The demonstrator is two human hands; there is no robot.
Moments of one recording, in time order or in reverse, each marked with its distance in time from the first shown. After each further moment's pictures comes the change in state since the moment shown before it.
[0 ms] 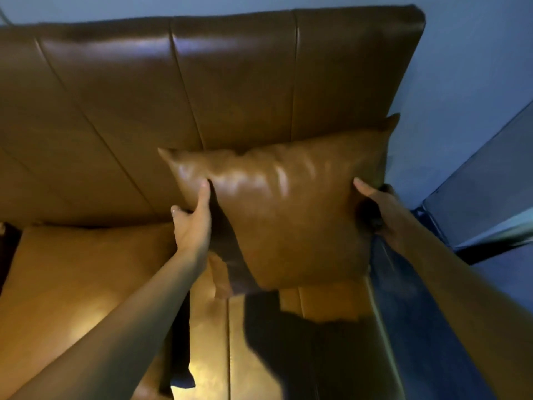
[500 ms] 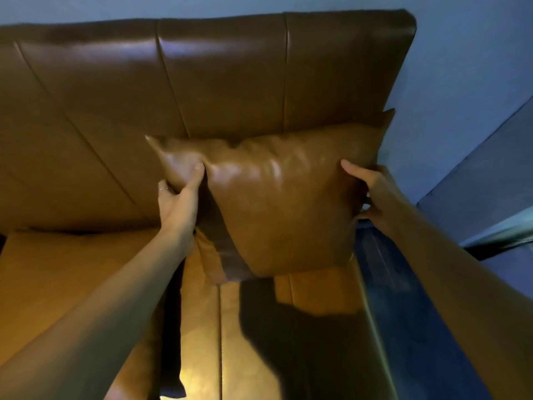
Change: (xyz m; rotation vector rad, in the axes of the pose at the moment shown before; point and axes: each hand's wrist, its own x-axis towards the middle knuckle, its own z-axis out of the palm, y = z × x) left_hand 0.019 0.036 0.012 -0.074 -0.091 0.057; right_hand 0.020 -0.031 0.011 0.105 -0.023 -0.029
